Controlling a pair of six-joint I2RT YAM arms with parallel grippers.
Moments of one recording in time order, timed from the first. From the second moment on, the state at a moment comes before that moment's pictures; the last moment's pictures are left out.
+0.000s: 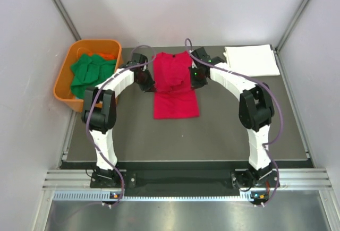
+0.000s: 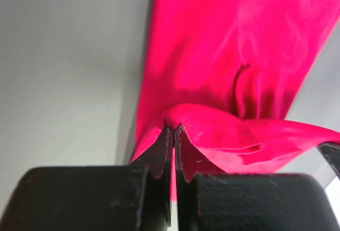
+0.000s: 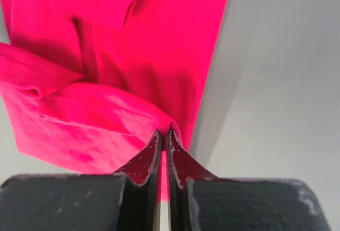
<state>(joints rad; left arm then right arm) -0.25 1.98 1.51 -0.57 0.21 -0.70 0.51 2.07 1.77 -0.74 -0.03 0.35</state>
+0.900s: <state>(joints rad) -0.23 2.20 1.81 -0.69 0.14 -0.65 0.42 2.27 2.02 -0.74 -0.16 0.31</state>
